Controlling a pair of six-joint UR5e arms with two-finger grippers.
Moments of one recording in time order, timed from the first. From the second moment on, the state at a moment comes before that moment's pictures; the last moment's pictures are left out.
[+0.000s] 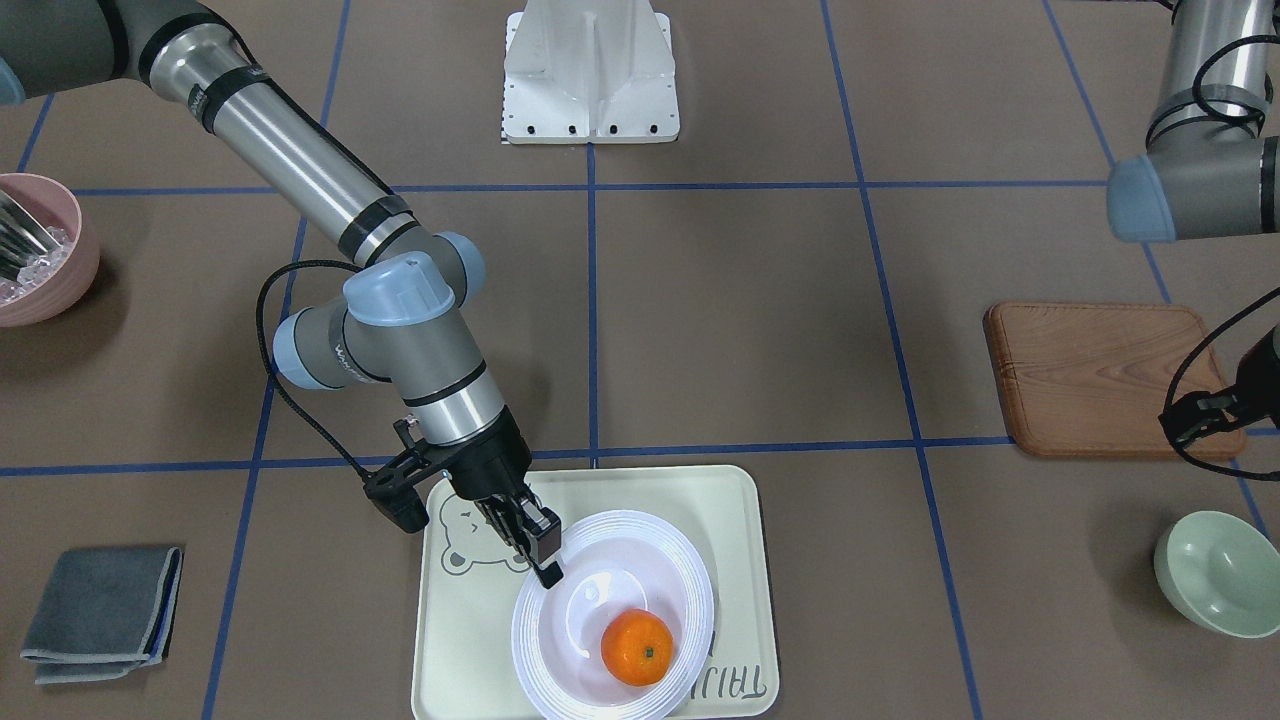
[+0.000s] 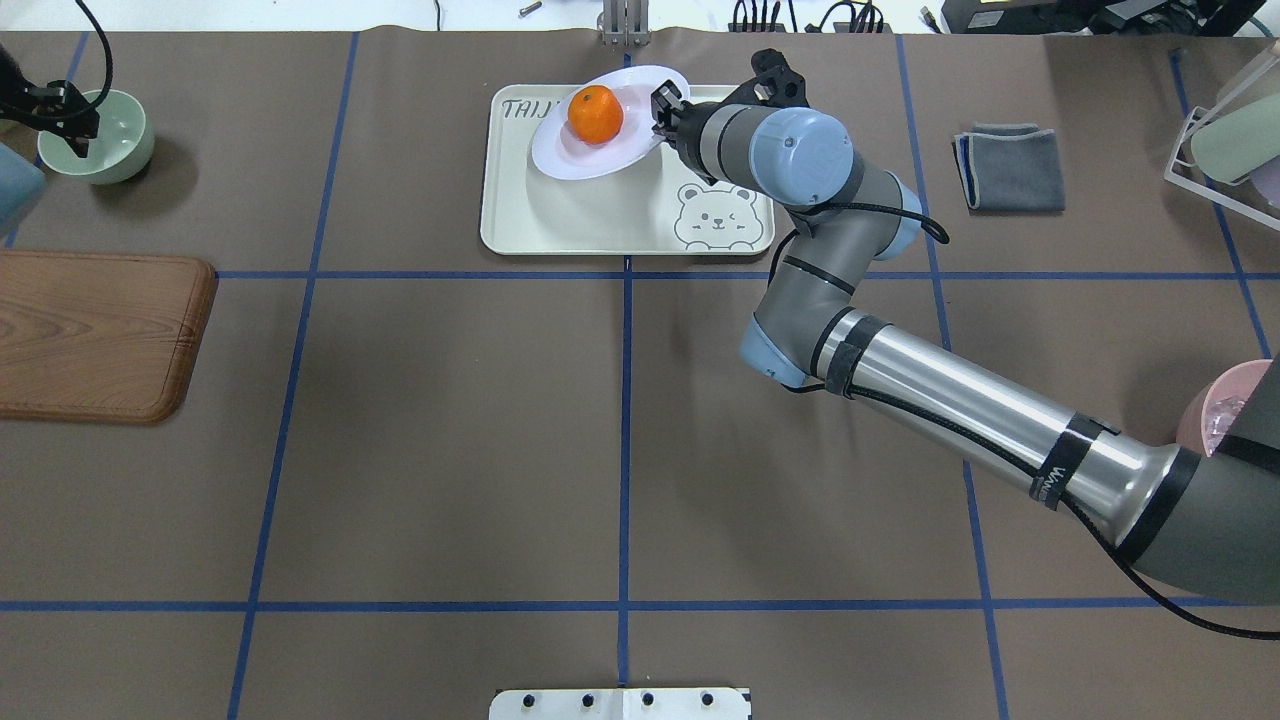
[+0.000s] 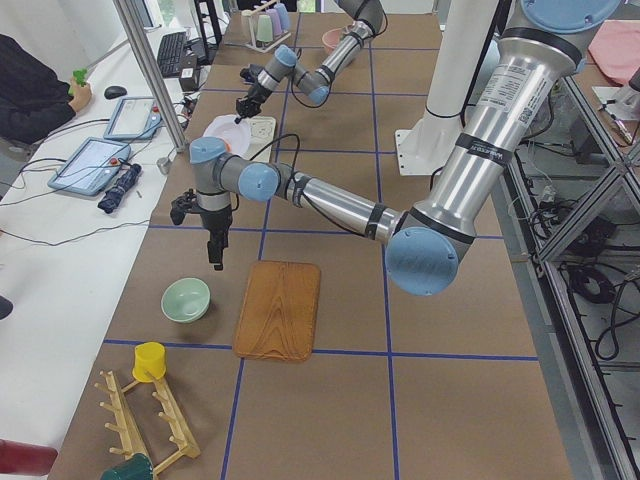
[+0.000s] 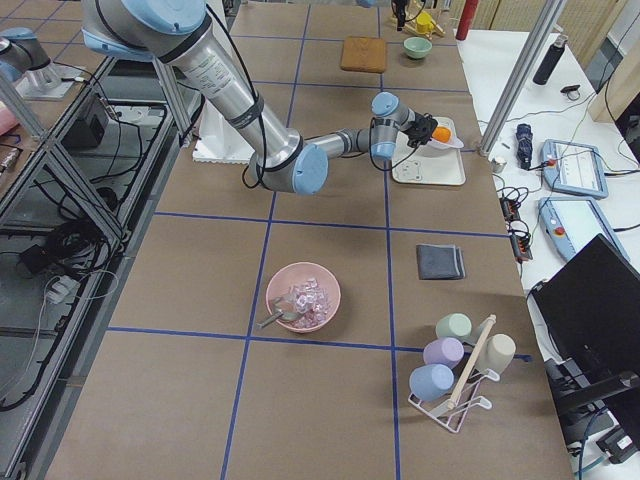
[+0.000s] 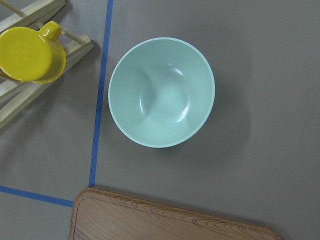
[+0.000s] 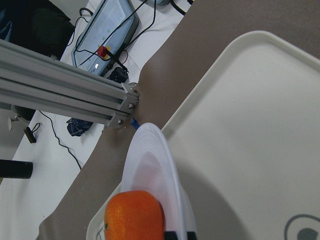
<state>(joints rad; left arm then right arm) -1.22 -2.00 -1.48 -1.50 -2.01 -0.52 0.70 -0.67 0.91 -0.49 1.54 1.97</state>
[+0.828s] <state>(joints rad) -1.22 -2.00 -1.49 -1.50 -2.00 -0.52 0.73 -0.86 1.21 -0.64 1.70 1.77</state>
